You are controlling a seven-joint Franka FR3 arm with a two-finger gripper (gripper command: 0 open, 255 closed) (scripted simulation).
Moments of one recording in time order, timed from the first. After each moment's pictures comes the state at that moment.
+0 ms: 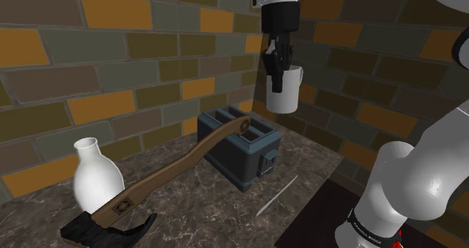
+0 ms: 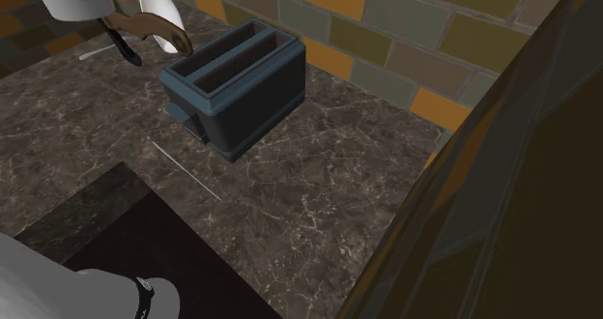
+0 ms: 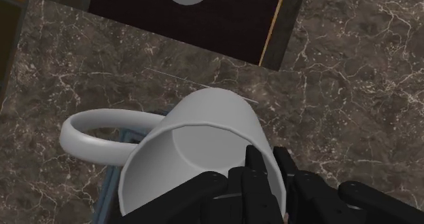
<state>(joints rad) 0.26 -0.34 0.29 -1.70 0.13 1.20 0.32</state>
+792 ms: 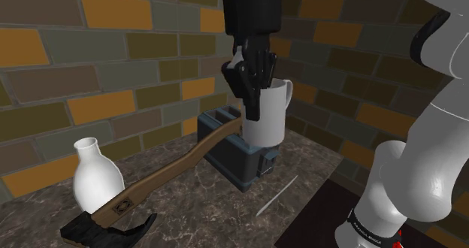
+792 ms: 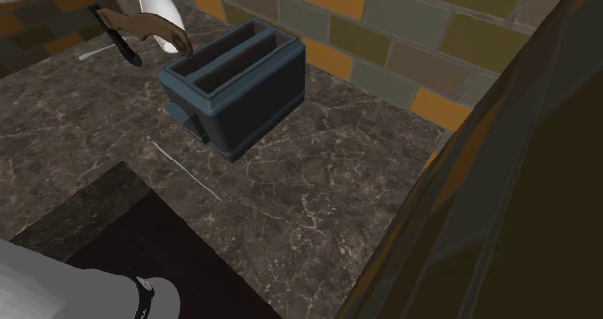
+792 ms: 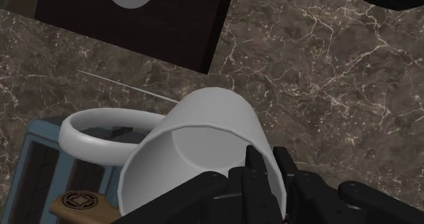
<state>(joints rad) 0.36 -0.12 0.54 -1.48 0.15 1.22 0.68</state>
